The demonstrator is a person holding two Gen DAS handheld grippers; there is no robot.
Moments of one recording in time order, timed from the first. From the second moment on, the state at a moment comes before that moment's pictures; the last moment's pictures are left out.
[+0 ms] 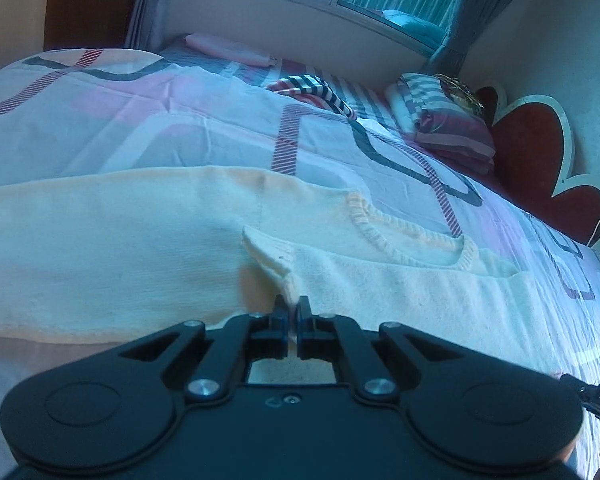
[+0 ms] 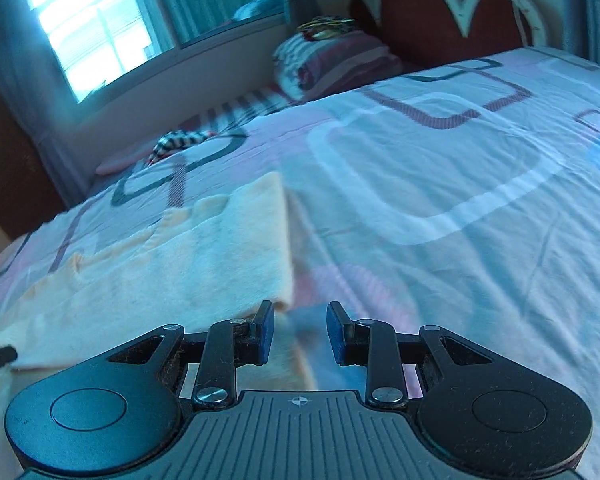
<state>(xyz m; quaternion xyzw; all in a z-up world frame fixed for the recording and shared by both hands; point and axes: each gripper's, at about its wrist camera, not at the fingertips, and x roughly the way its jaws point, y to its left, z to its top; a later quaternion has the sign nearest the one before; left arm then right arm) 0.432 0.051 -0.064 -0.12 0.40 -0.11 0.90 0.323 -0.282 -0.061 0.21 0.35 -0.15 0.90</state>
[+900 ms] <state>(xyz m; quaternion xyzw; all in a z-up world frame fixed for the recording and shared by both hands) 0.429 0.018 -0.077 -0.02 0.38 -0.12 0.92 0.368 -0.266 -0.075 0.11 0.38 -0.13 0.91</state>
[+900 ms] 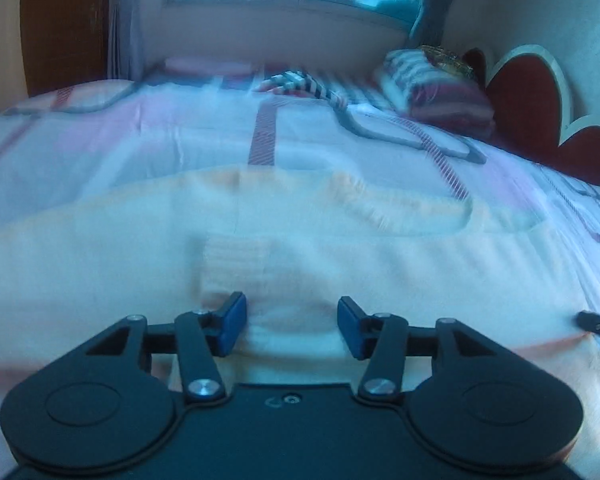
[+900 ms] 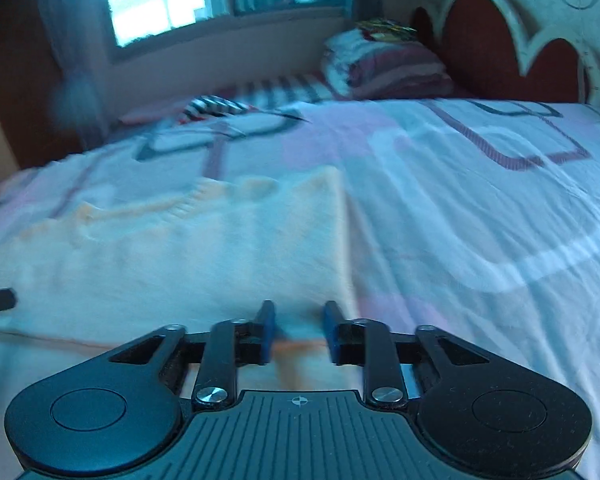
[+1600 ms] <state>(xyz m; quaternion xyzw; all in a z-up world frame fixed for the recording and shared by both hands) 0.464 -0.013 -0.086 0.04 0.36 -0.12 0.92 0.478 -0.337 -0.091 0.13 0.38 -0.12 0.91</state>
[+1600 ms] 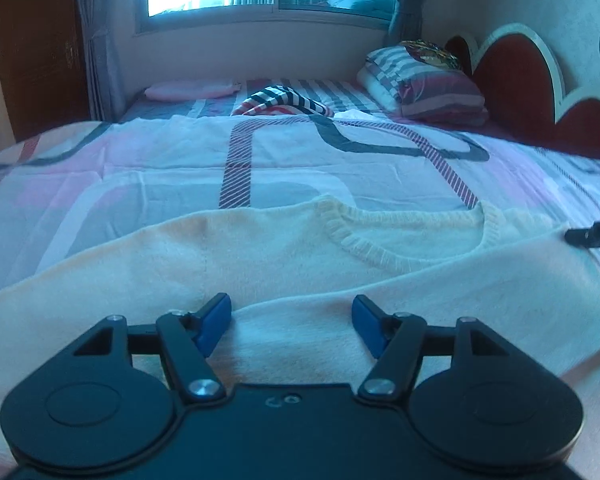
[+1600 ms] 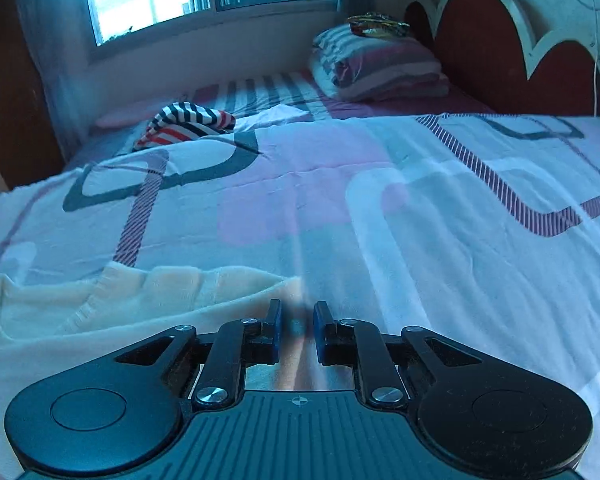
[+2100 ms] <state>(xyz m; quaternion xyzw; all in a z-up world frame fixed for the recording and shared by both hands) 0.398 -0.006 -0.077 0.00 0.37 -0.12 0.92 0.359 -0.254 -0.074 0.04 0.39 -0.08 0.92</state>
